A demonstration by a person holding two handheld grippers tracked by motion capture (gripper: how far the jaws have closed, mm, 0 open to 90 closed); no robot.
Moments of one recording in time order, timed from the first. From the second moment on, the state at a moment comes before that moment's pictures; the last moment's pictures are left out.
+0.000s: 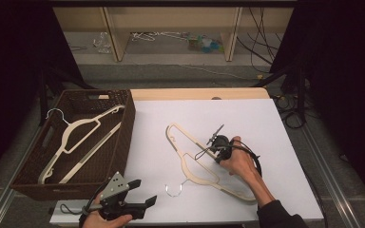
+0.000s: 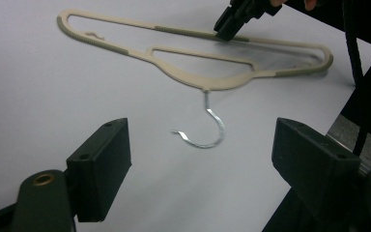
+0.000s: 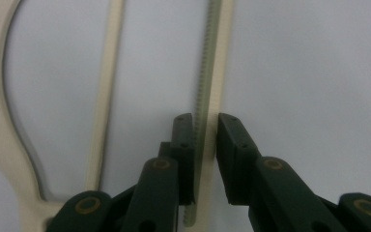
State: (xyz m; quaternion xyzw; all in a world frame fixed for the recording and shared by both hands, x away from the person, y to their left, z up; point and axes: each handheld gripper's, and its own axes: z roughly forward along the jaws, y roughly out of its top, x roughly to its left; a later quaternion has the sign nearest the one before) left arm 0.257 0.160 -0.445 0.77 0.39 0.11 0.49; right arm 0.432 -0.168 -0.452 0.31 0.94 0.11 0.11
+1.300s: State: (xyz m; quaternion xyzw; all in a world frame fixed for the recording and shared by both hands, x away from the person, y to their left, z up) left arm 0.284 0.132 -0.457 0.81 0.33 0.12 0.46; right arm 0.436 -0.162 -0.420 0.26 0.96 0.08 0.07
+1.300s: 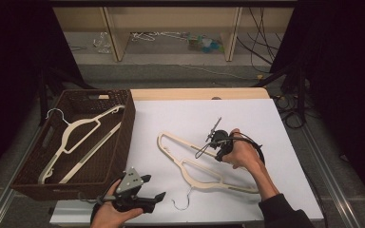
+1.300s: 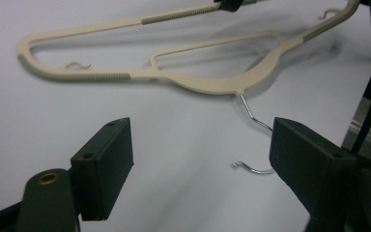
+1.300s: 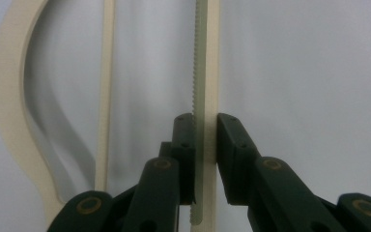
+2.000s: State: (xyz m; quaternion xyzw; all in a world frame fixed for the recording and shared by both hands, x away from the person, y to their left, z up) left arm 0.320 0.070 -0.487 0.88 0.21 0.21 0.37; right arm 0.423 -0.152 -0.395 0.22 0.97 0.09 0.09
